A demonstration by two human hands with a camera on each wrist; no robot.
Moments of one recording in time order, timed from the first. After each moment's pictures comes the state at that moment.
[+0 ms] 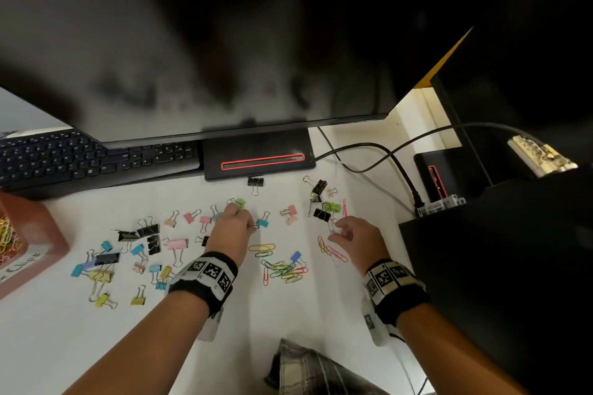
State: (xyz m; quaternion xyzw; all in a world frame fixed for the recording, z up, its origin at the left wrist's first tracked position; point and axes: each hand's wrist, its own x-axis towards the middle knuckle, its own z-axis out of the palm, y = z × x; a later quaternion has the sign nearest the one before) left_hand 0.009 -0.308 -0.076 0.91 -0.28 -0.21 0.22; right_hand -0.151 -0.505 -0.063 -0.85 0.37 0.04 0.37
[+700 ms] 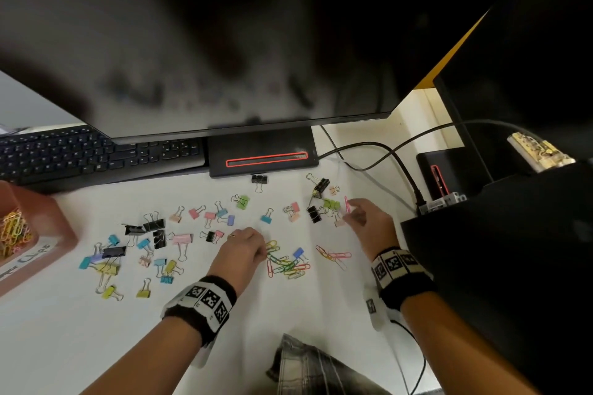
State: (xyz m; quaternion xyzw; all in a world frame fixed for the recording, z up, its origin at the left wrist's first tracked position) left_hand -0.028 -0.283 -0.077 0.87 -0.37 -0.23 0.21; right_hand -0.146 -0.518 -0.054 -0.83 0.39 -0.04 0.39
